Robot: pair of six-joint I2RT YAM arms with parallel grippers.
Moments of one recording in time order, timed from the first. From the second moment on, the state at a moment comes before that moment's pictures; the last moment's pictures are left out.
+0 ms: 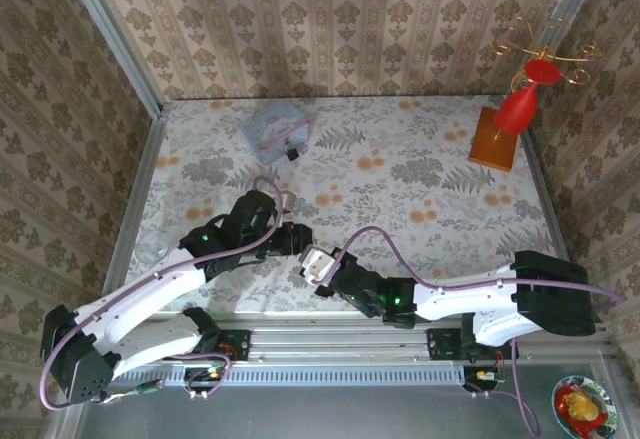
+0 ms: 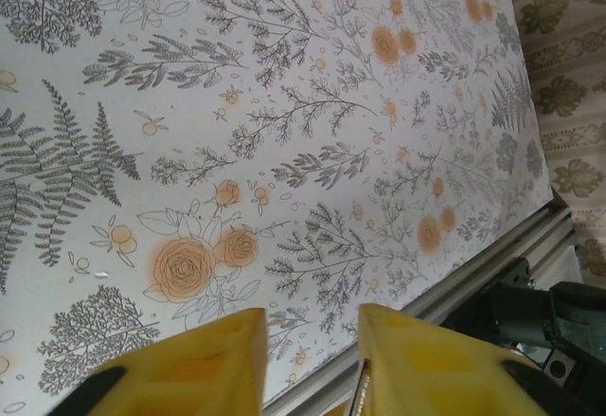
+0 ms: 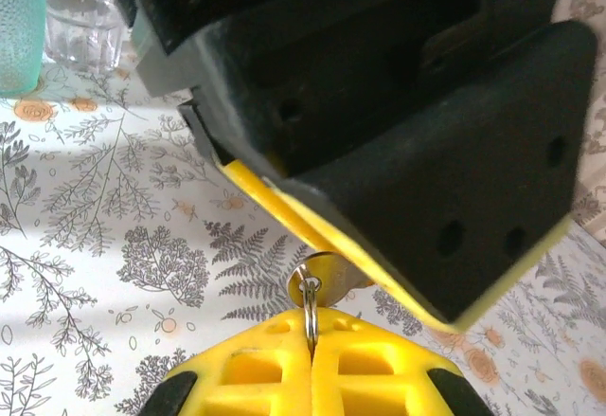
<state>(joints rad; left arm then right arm) -0.84 0.98 0.76 -0.49 0.24 -0.75 1.32 1.37 0.58 0.49 0.57 -0.26</state>
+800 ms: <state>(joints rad) -0.84 0.83 0.61 -0.37 0.08 -1.03 1.33 1.38 0.53 0.63 0.65 -0.29</state>
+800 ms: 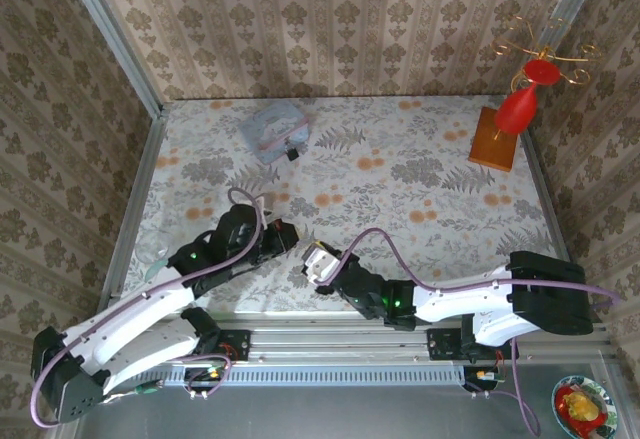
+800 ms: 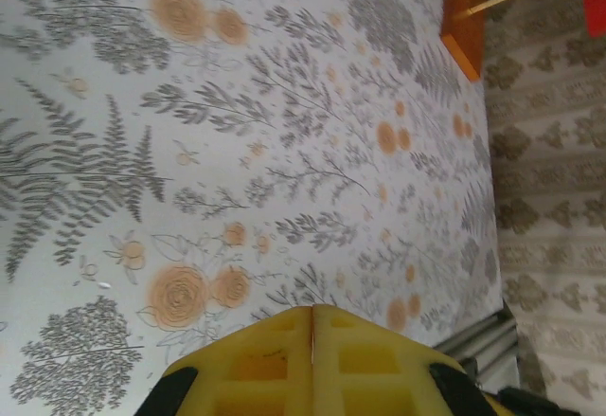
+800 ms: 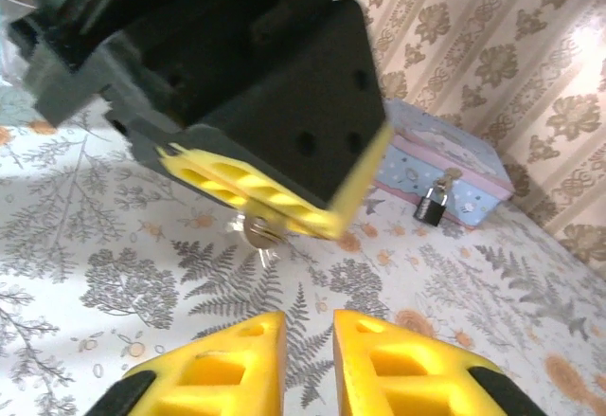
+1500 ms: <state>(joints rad) -0.96 0.83 0.60 -0.35 -0.11 -1.20 1.37 1.63 0.53 1.01 0.69 -0.45</state>
